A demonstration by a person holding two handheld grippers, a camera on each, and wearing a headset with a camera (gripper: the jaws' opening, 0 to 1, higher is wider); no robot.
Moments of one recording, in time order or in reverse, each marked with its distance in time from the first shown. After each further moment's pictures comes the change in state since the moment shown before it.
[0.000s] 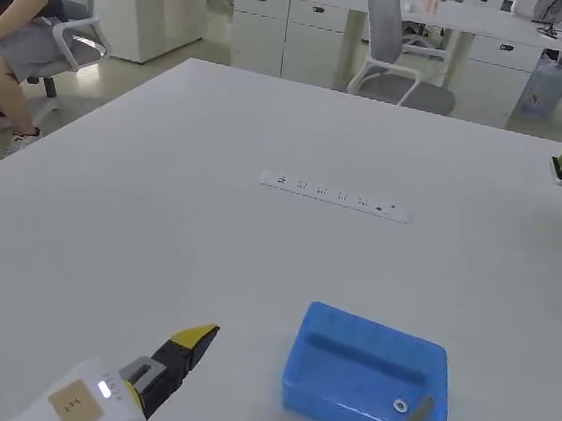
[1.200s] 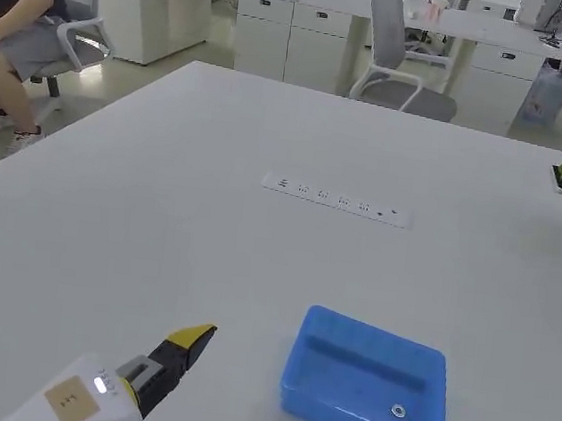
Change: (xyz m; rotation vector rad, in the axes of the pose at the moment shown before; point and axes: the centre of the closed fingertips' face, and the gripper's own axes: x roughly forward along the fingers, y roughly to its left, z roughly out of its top) left arm -0.002 0.004 0.002 -0.015 -0.015 0.010; right arm -0.002 0.021 -0.015 0.018 0.051 0.076
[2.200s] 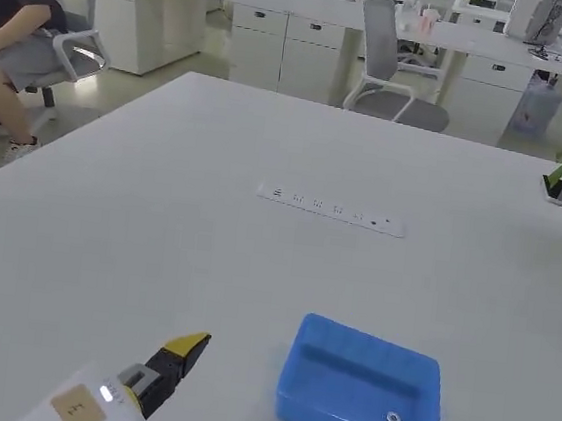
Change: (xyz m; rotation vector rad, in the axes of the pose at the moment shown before) left arm 0.000 0.002 -0.003 0.027 0.017 0.018; right arm -0.009 0.019 0.013 -0.264 0.071 0.051
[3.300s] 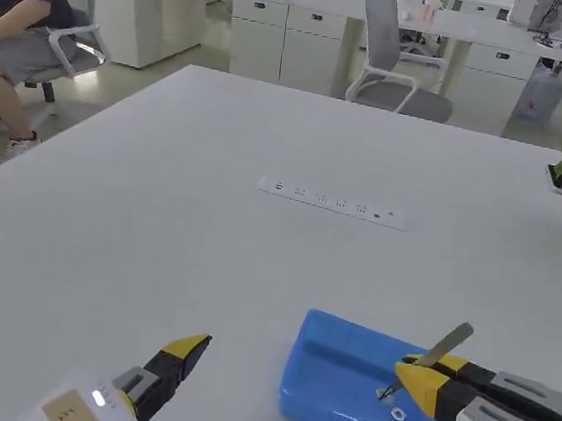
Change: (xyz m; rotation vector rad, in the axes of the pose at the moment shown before) left arm 0.001 0.000 -0.003 -0.026 0.013 -0.006; right arm -0.023 -0.065 0.080 0.197 -0.225 -0.065
